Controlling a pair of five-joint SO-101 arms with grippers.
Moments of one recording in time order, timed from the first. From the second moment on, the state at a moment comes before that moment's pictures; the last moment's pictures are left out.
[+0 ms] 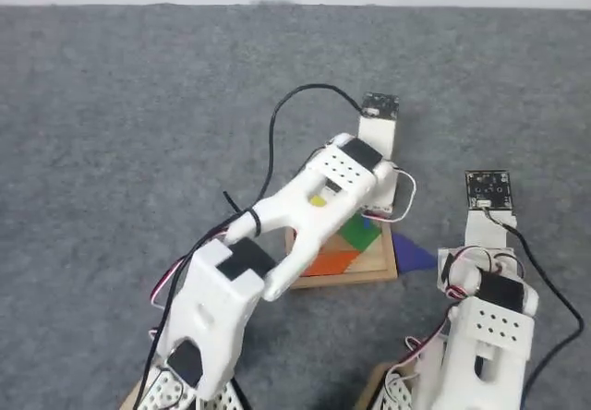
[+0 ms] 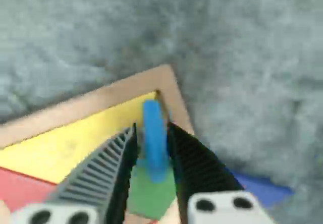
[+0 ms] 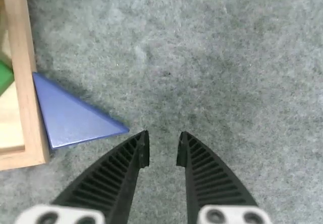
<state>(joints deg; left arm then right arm) 34.4 34.3 -11.1 68.3 34.0 15.6 -61.5 76.0 57.1 16.4</state>
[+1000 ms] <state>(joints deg) 27.4 31.7 -11.1 72.0 24.7 13.3 -61.5 76.0 57.1 16.4</state>
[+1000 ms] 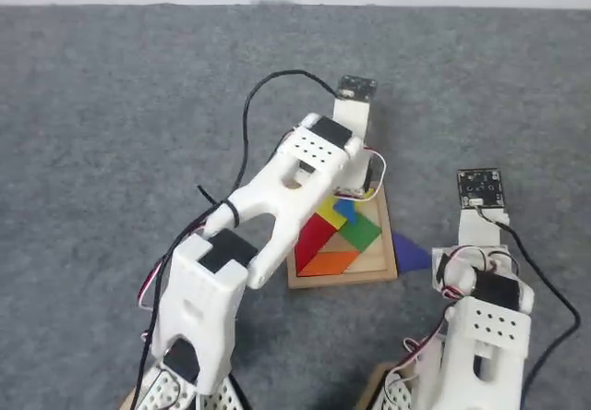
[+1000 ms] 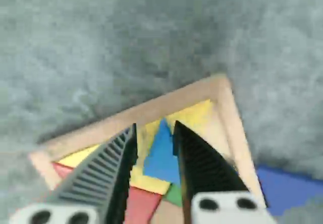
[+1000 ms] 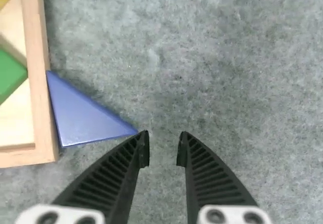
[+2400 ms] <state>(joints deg) 31.9 17.4 13.4 56.9 6.0 13.3 -61.5 76.0 57.1 16.4</state>
